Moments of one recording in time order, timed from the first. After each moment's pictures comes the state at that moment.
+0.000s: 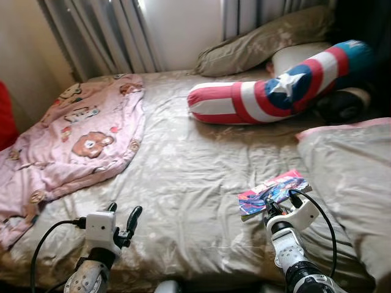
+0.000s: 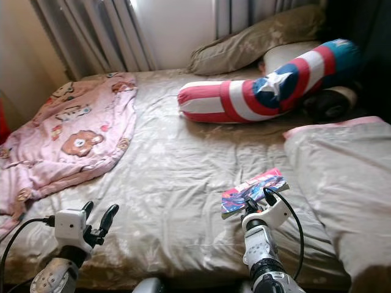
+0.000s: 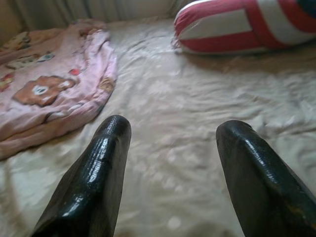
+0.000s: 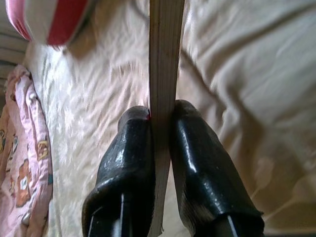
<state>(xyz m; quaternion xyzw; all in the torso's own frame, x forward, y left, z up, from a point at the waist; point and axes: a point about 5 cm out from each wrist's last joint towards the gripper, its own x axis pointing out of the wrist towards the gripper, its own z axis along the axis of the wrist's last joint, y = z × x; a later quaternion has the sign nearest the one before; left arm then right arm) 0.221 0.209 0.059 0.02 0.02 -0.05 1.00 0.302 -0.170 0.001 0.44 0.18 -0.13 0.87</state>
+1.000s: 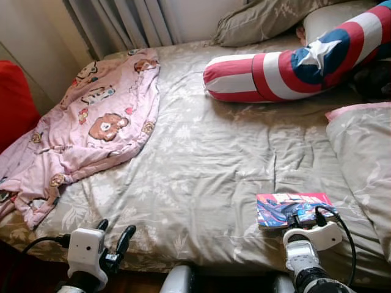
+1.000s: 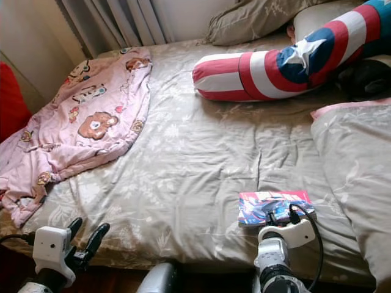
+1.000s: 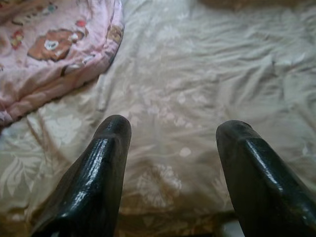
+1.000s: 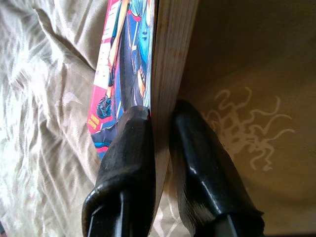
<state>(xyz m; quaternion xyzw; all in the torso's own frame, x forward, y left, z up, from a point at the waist) 0.174 0.211 0.083 0.04 0.08 -0.08 0.99 0.283 -0.205 -0.014 0.49 0.17 -0.28 0.81</state>
